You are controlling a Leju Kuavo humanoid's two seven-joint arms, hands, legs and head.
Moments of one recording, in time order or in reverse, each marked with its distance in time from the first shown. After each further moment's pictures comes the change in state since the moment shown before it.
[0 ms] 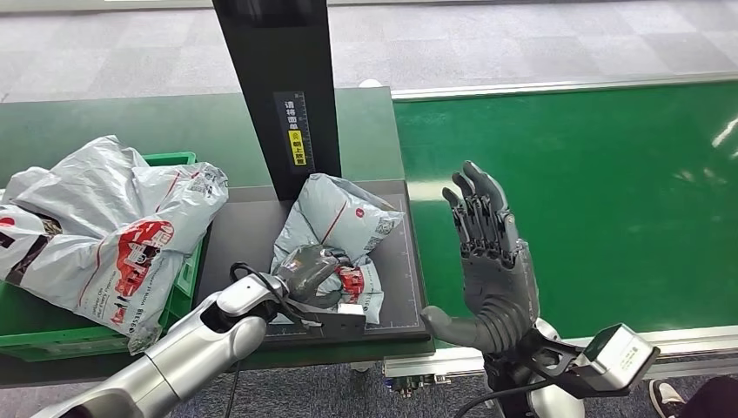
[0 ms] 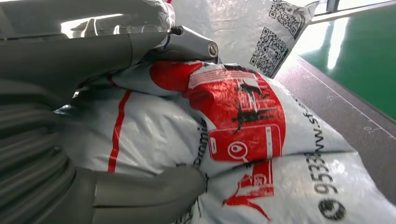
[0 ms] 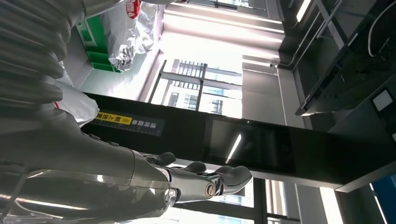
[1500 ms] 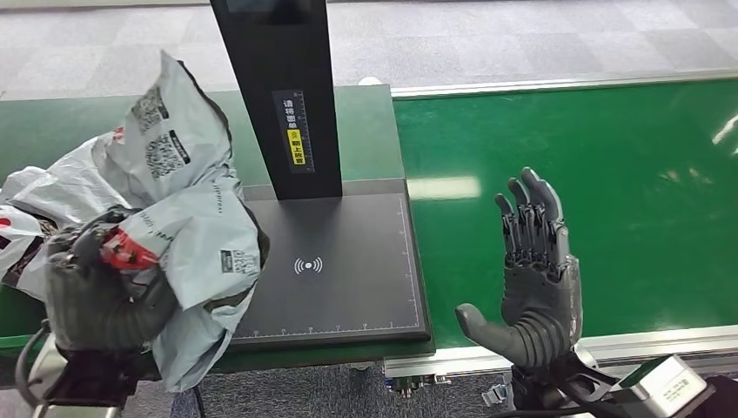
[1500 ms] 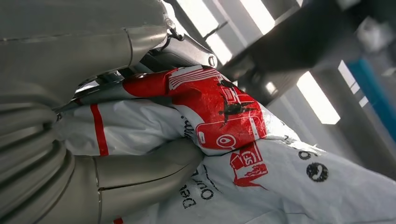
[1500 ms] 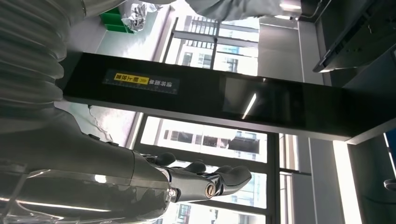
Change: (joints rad) left arm 0.481 0.172 0.507 -1.139 0.287 0.489 -0.226; right arm 0.115 0.005 -0.071 -0.129 0.056 -0.104 0.033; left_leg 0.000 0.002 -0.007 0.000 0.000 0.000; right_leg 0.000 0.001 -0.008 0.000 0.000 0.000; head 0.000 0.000
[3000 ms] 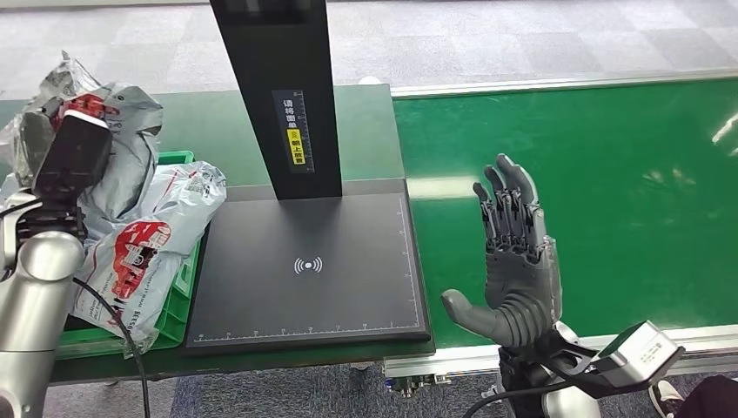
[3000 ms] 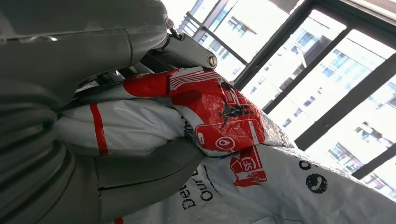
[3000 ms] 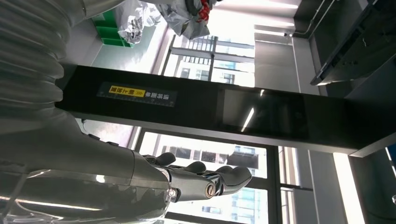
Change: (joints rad) left arm -0.454 0.064 0.300 0.824 -0.011 -0.092 0.294; right arm -0.088 -0.019 0.033 0.080 -0.054 0.009 0.011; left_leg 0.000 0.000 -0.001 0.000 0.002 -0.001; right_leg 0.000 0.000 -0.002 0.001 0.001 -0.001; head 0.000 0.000
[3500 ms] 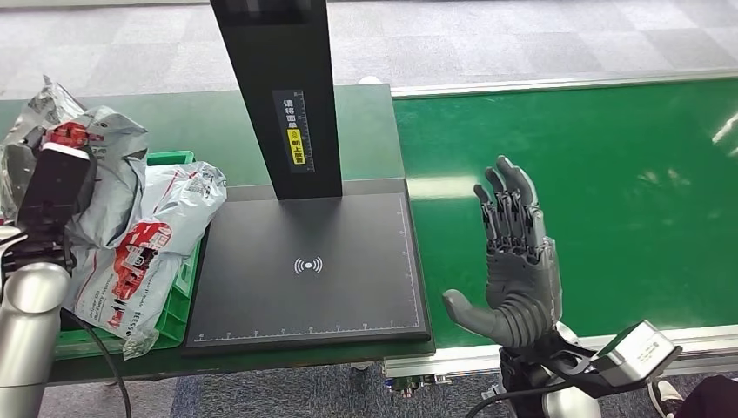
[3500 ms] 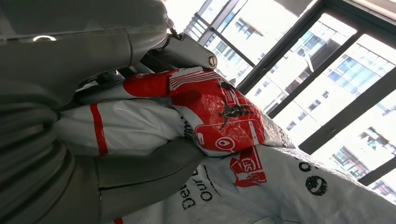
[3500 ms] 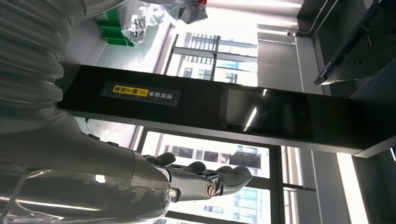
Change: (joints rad) left arm 0.147 0.024 0.069 -0.106 0.024 0.018 -0.018; right arm 0.002 -0.017 0.007 0.005 -0.002 -0.014 -0.001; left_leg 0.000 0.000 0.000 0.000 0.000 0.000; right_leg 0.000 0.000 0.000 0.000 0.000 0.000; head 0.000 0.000
